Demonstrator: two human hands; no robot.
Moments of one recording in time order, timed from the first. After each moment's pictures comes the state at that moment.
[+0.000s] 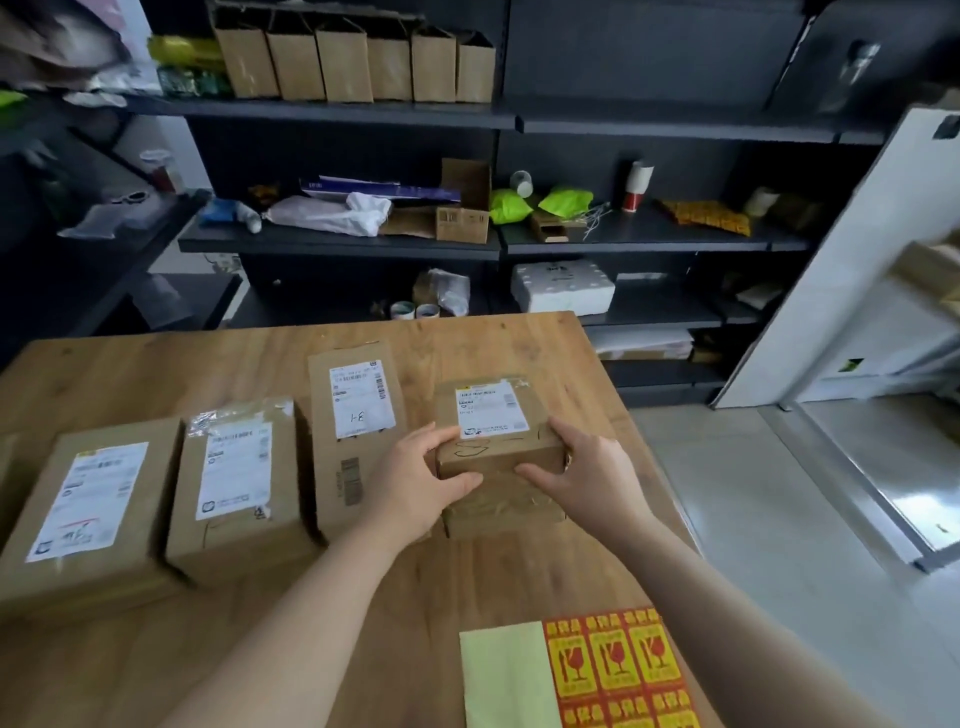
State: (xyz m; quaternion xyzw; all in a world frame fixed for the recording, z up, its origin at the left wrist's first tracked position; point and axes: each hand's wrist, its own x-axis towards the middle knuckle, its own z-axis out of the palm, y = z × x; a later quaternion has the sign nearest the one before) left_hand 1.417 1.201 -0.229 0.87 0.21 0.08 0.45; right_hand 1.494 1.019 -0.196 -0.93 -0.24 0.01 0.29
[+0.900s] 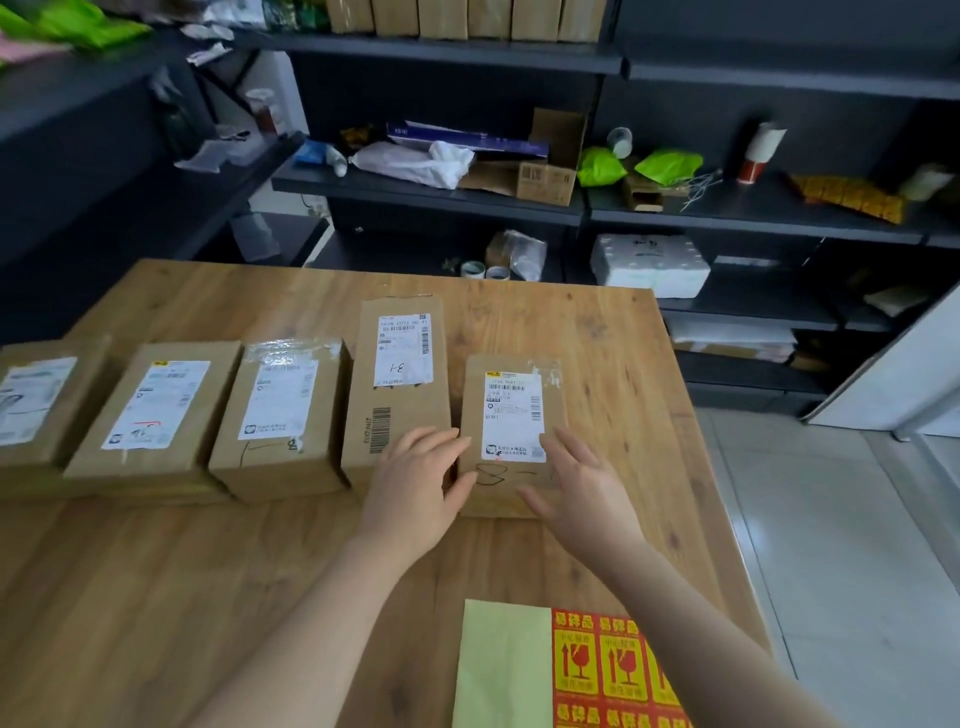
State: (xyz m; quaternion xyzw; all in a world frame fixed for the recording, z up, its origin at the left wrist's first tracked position) left_hand 1.393 1.187 -0.281 0.95 0.20 0.12 0.20; right_hand 1.509 1.023 -0.275 -0.91 -0.38 0.06 0.18
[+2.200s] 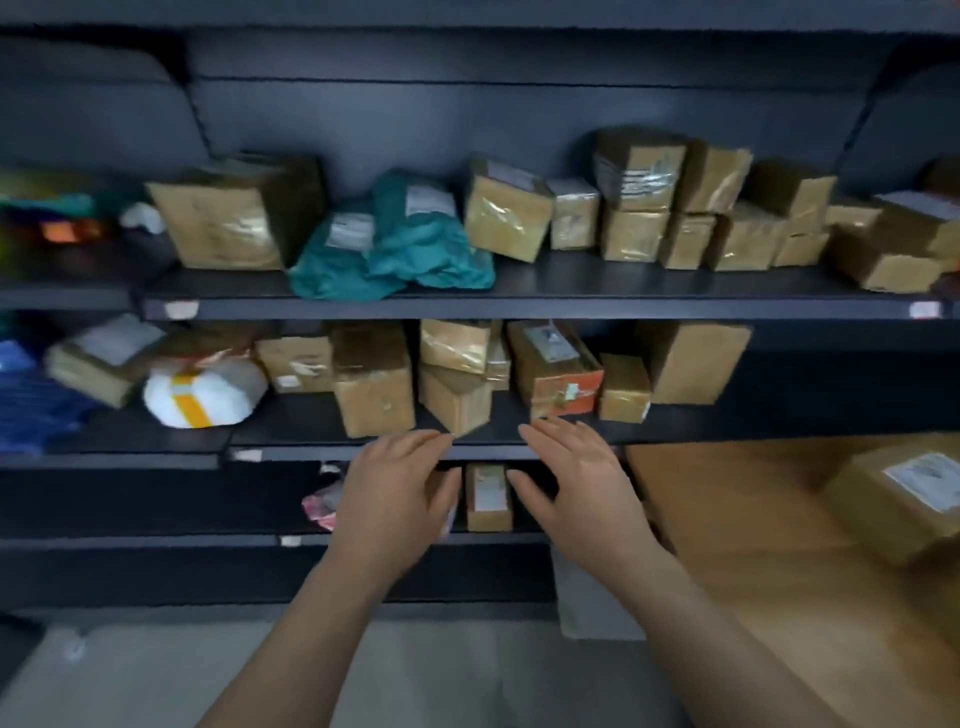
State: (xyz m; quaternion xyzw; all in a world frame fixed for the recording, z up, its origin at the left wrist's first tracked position) left_hand 0.701 1.113 -0.181 0.58 0.77 0.26 -0.11; right_hand 0.875 1.222 -0.183 -0.30 -0.89 0.06 0.32
